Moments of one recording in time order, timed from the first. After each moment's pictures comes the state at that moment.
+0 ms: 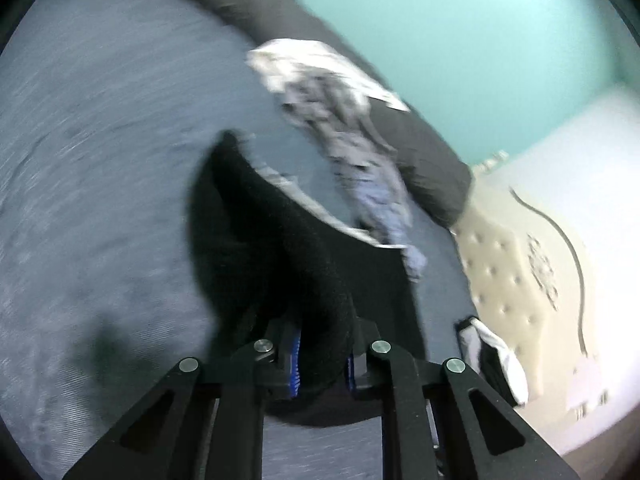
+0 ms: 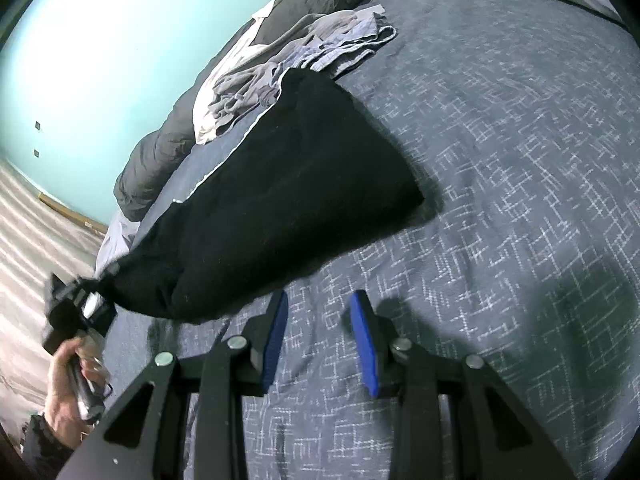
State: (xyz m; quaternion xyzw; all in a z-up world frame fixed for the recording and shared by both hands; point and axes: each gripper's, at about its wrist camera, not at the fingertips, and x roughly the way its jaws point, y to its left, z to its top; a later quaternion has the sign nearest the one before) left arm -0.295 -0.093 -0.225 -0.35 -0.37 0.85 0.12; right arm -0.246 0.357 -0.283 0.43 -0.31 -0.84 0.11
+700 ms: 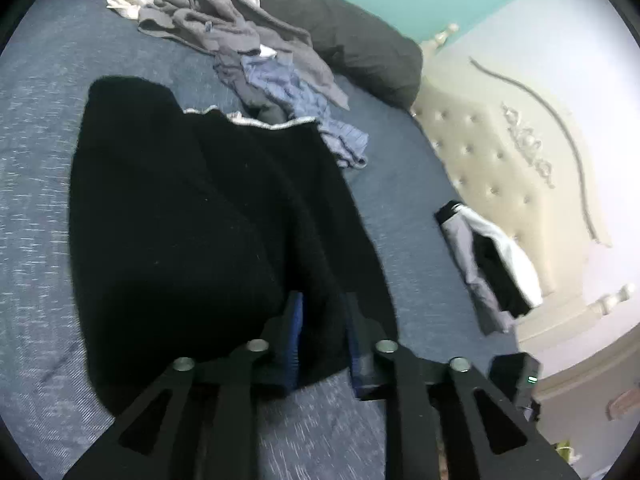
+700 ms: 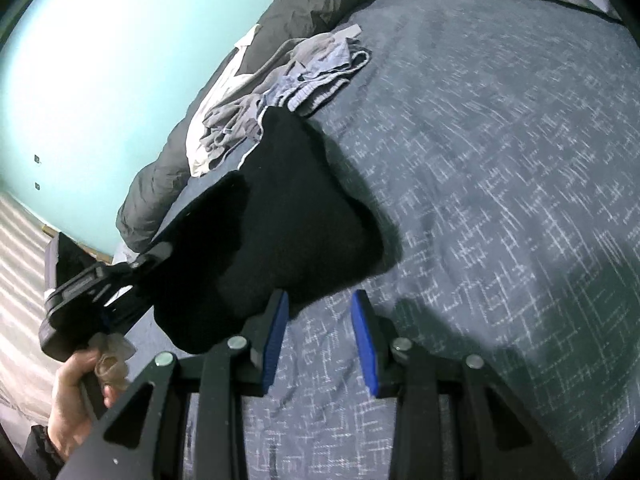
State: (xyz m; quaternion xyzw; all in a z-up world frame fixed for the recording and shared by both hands) left arm -0.334 0.070 -0.242 -0.45 -0.25 0.82 0.25; right arm -0.253 0.388 -0.278 0.41 -0.35 -0.84 0.10
